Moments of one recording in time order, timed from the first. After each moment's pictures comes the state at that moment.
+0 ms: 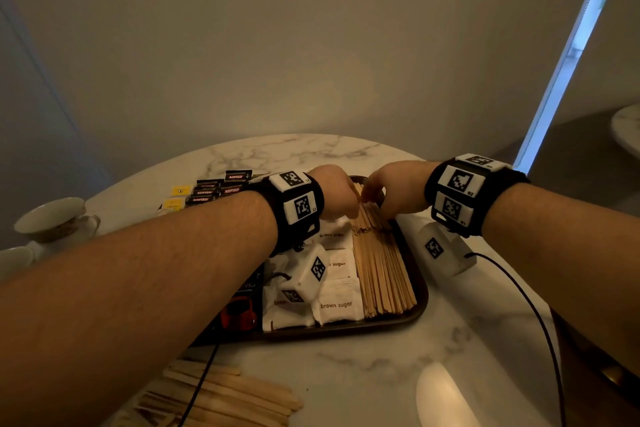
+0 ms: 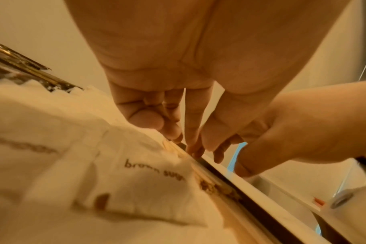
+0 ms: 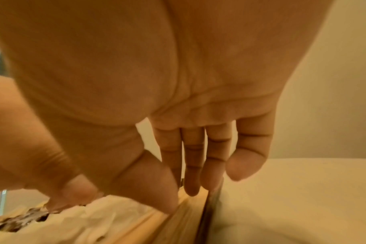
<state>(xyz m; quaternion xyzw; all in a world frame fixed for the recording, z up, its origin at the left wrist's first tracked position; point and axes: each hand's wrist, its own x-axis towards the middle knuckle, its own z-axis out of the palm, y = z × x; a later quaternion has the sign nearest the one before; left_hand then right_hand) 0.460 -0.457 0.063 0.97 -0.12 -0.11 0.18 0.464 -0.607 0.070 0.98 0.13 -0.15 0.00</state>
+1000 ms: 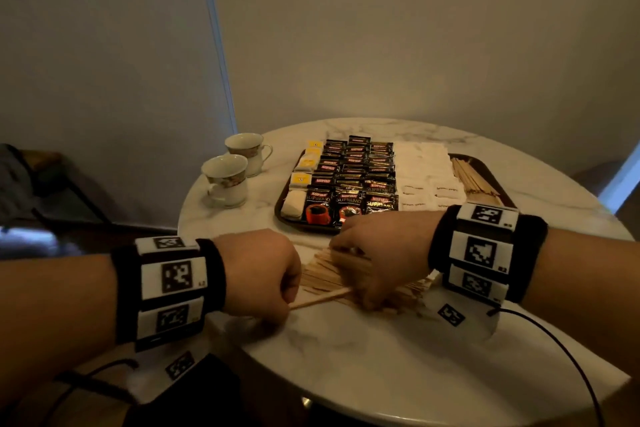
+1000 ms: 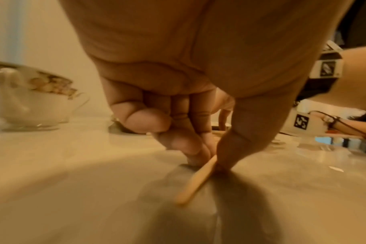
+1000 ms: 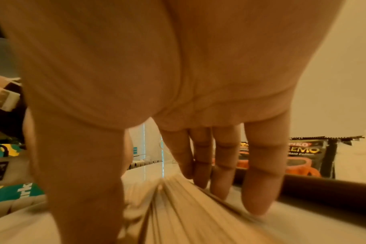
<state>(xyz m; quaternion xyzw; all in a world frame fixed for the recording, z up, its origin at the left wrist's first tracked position) 0.185 -0.208 0.060 0.97 -0.10 -0.23 0.03 0.256 -0.397 0.063 0.89 0.39 -0.19 0.10</state>
